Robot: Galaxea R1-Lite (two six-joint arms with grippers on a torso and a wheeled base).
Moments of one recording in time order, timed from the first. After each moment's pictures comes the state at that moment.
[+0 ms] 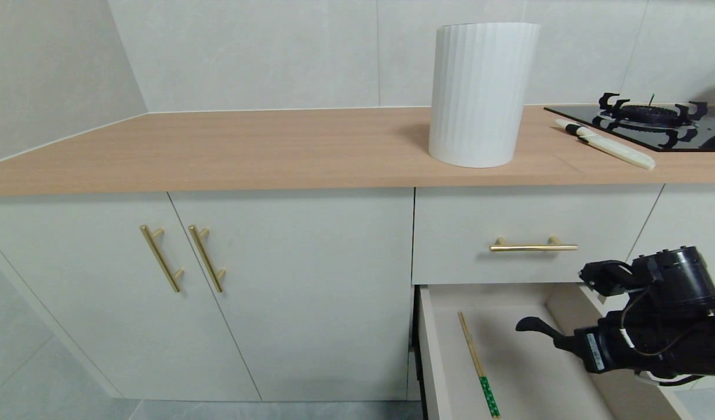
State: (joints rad) left arm 0.00 0.00 0.00 -0.01 0.03 -0.01; right arm 0.22 1.66 -0.54 -0.30 0.14 0.05
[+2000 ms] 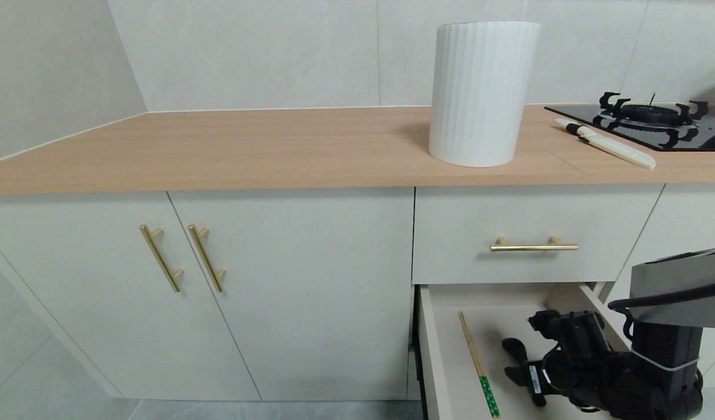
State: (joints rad) left arm 0.00 0.00 0.00 -0.01 0.03 -0.01; right arm 0.26 2.31 -0.43 -1.05 -0.12 0.13
